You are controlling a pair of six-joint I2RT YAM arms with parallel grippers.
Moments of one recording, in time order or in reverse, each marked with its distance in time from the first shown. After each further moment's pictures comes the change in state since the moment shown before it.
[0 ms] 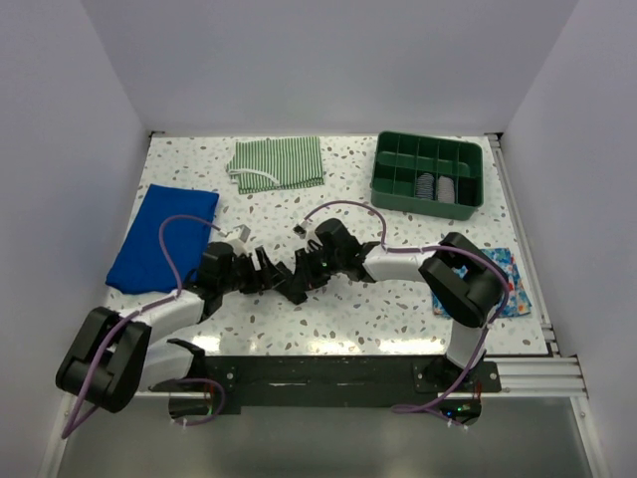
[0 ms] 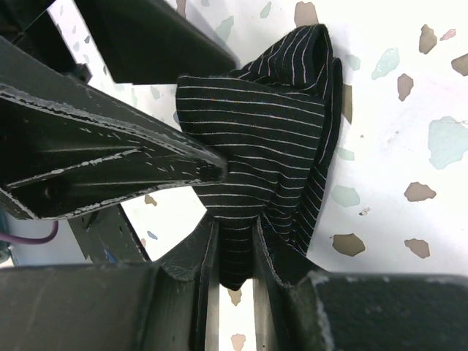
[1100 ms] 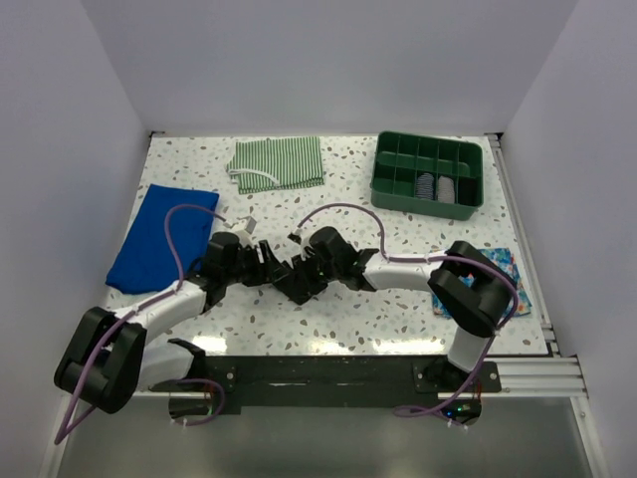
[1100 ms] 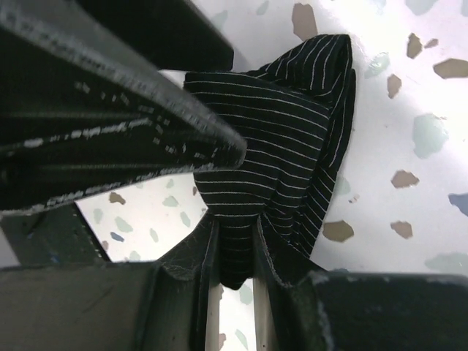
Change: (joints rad) left arm -0.036 -0.003 0.118 -0.144 -0.033 0.011; right arm 0.082 -0.069 -0.021 -0.048 0.195 -0.119
